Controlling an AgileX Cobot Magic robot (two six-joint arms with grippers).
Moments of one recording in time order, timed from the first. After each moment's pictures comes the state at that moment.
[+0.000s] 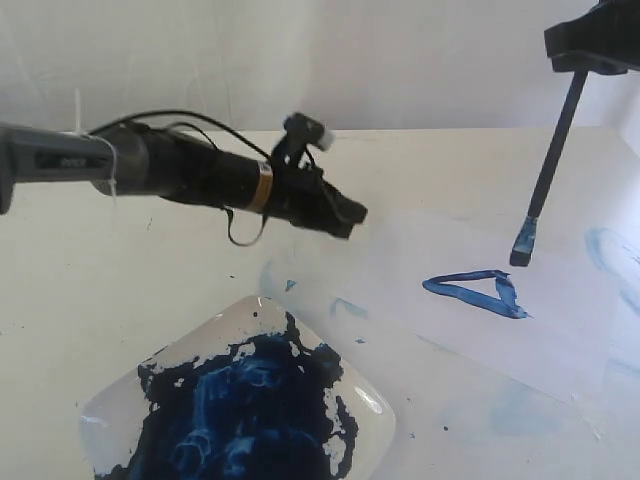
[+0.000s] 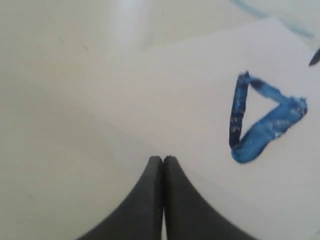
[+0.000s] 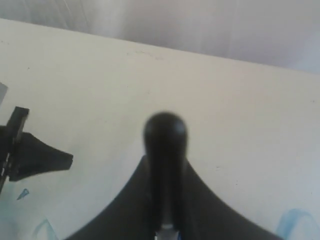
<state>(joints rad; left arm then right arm) -0.49 2.25 -1.61 1.67 -0.67 -1.51 0.09 1.44 -1.28 0.59 0.68 -0.69</state>
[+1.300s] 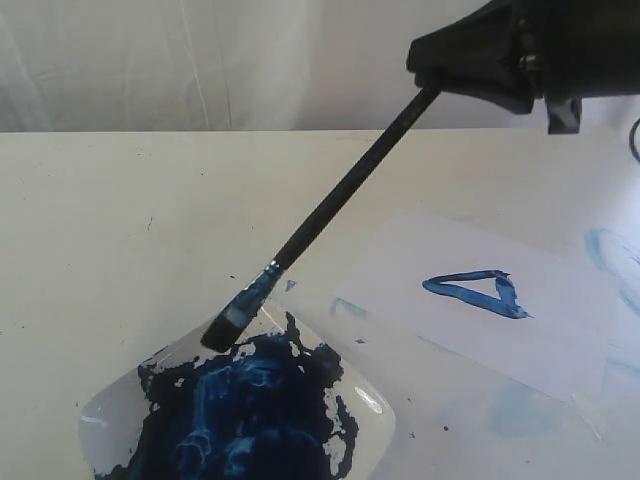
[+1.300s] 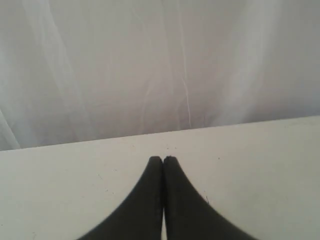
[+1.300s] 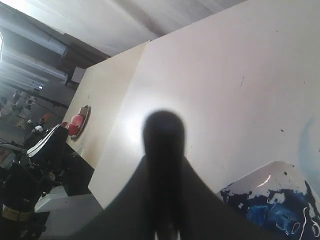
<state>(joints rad) 0.06 0.66 -0.50 1.67 -0.15 -1.60 0.23 1.28 -1.03 1.34 0.97 -0.62</state>
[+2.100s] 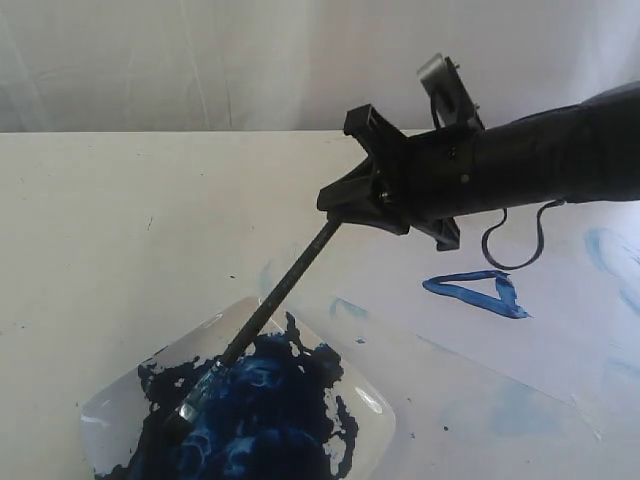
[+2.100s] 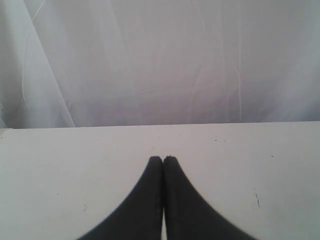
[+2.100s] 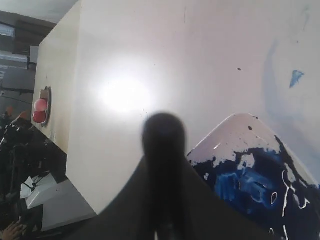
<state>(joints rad) -0.09 0.66 -0.46 1.67 0.20 -1.62 0.44 1.62 -0.98 1.41 0.78 -0.65</state>
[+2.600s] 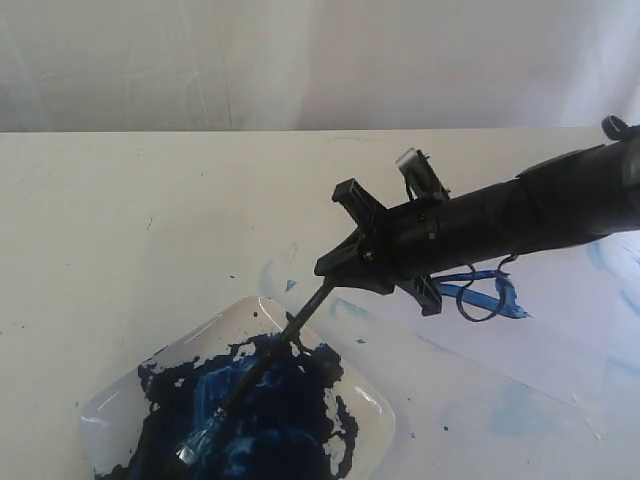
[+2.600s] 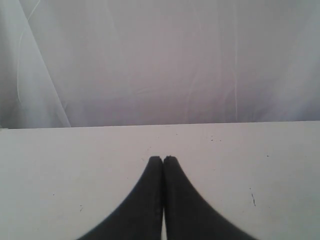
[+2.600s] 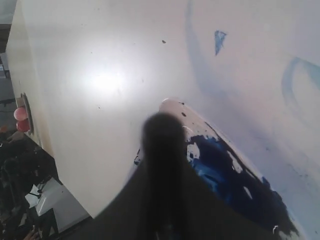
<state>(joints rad) -0.09 0.66 -0.46 1.67 0.19 -1.62 0.44 1.86 -0.98 1.47 0.79 -0.63</state>
